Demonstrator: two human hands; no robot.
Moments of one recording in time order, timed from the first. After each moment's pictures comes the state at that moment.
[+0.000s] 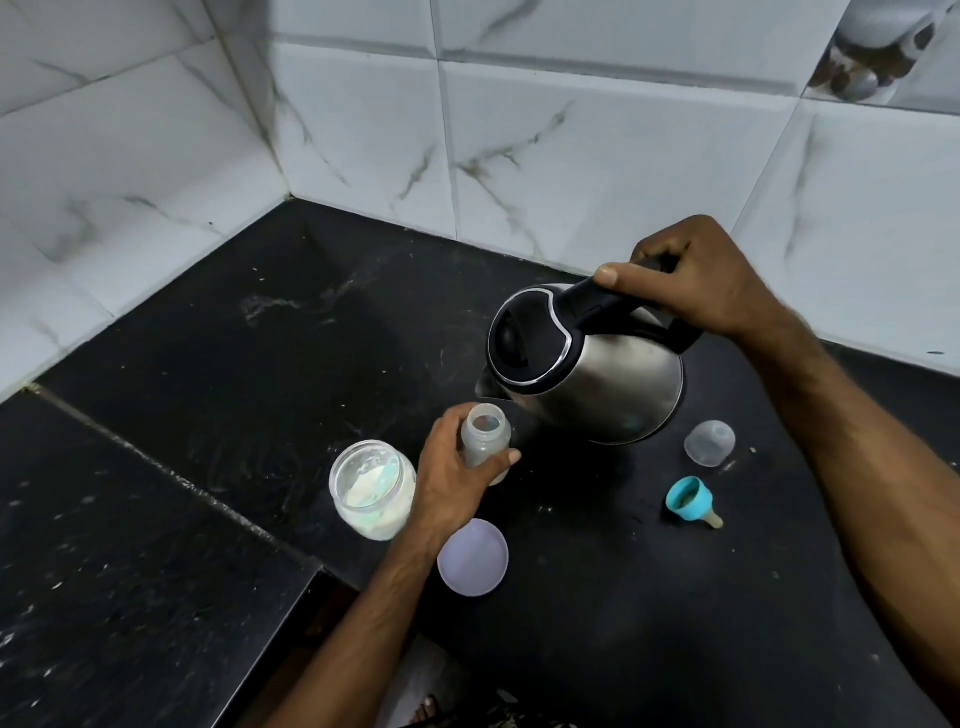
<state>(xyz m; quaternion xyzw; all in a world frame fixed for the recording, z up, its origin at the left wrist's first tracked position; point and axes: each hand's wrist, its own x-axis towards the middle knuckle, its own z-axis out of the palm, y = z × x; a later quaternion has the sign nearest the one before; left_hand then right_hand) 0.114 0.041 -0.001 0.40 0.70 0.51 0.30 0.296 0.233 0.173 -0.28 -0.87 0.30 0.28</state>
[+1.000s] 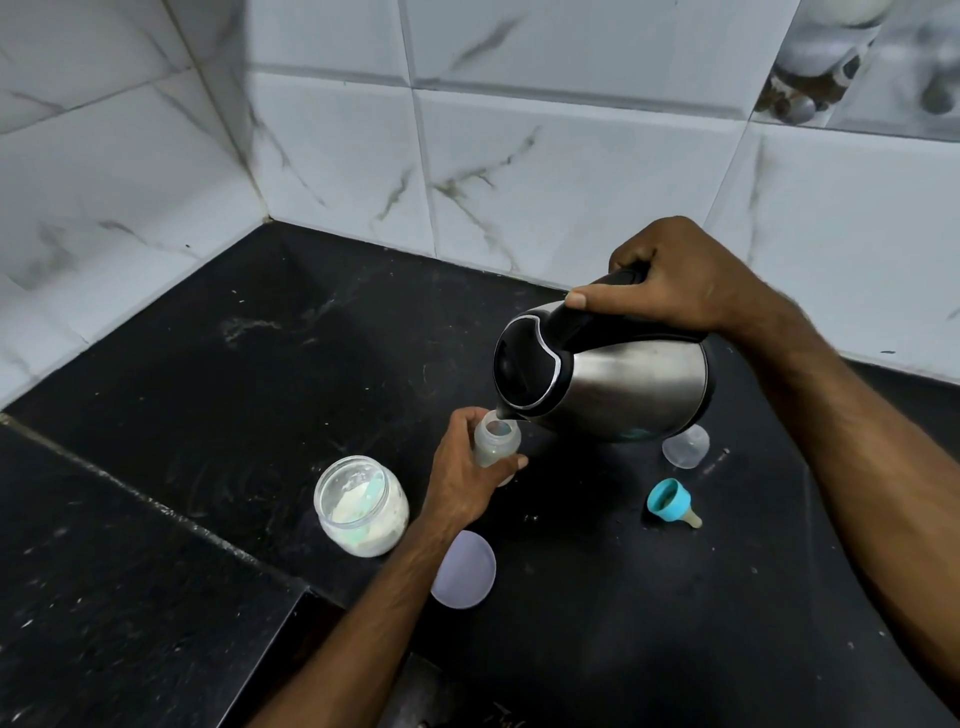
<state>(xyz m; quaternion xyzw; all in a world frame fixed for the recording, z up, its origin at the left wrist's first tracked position) 0.126 0.068 0.001 0.42 0.71 0.45 0.34 0.306 0.225 0.196 -0.31 -0.90 0.20 0.21</state>
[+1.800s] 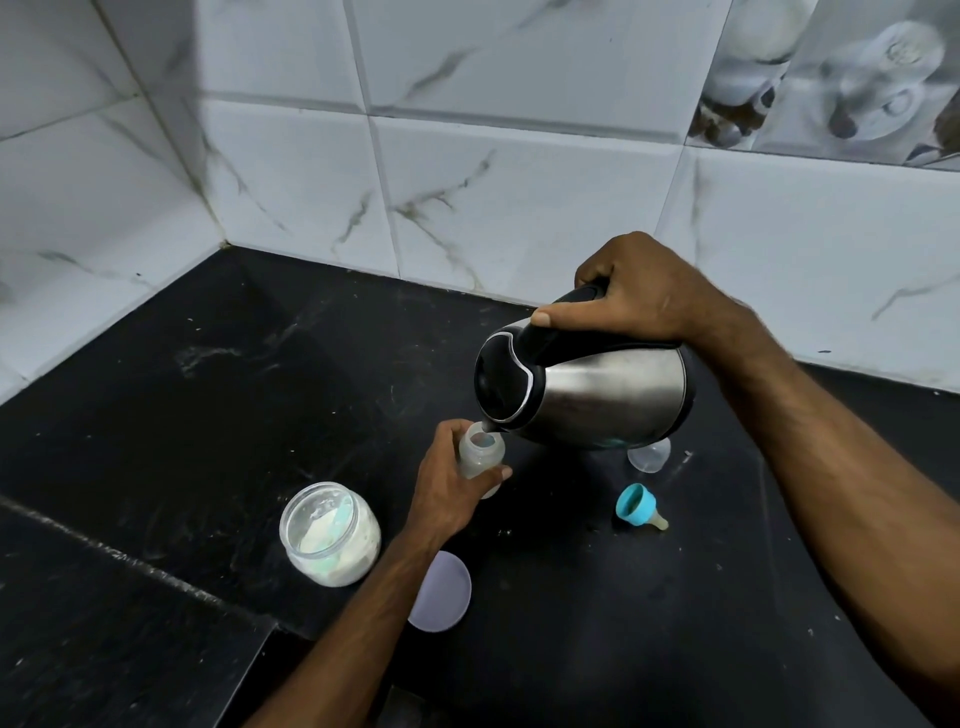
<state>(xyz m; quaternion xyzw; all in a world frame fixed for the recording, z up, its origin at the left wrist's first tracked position) 0.132 0.082 -0.006 0.45 0.69 0.45 0.34 0.313 0.226 0.202 -0.34 -0.91 0.14 0.18</state>
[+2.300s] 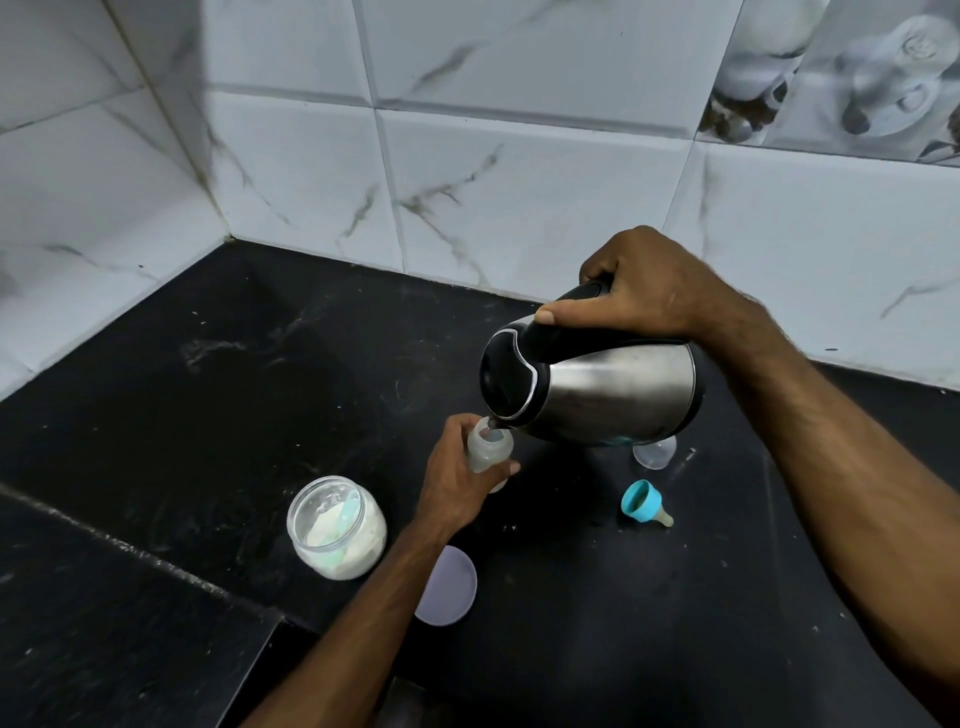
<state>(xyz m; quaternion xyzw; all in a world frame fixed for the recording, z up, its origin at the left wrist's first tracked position) 0.132 0.084 -0.008 0.46 0.69 0.44 0.35 0.310 0.218 0.206 -0.34 -0.92 0.12 0.17</state>
